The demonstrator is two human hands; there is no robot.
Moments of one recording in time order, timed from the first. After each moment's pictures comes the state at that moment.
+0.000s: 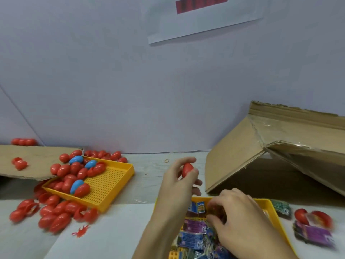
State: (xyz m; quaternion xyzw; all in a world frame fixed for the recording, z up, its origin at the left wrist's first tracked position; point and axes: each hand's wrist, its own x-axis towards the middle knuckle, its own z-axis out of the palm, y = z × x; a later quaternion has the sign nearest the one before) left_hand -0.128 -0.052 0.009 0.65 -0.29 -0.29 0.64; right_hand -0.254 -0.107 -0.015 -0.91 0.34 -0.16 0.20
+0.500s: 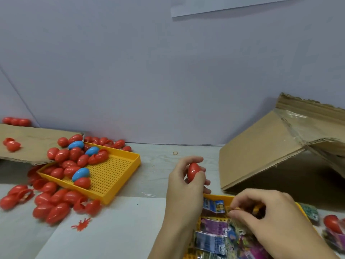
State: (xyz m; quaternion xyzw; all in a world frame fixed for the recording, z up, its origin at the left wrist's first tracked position) left_hand -0.108 -0.043 -0.016 0.62 -0.26 -0.27 0.69; right_hand -0.254 -0.110 -0.013 -0.85 0.38 -0.18 0.31
